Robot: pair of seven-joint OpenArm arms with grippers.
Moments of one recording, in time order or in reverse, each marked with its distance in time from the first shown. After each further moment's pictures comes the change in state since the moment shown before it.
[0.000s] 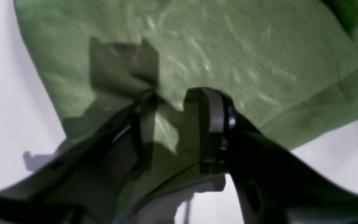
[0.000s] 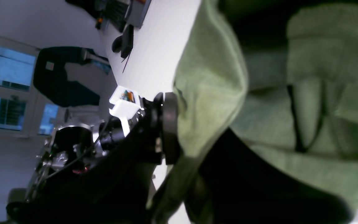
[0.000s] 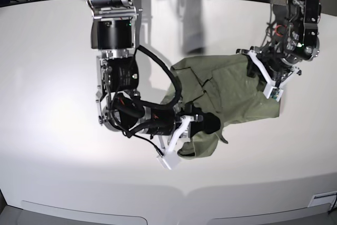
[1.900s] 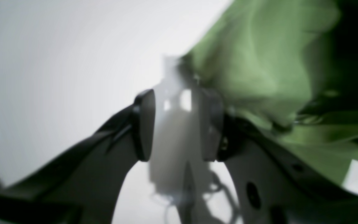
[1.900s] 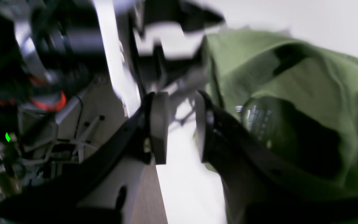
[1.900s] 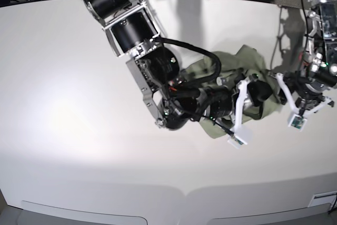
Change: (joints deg) left arm -6.0 -4.4 -7.7 14.2 9.9 -2.6 12.9; right arm 1.4 0.4 -29.9 0.0 -1.1 0.0 9.6
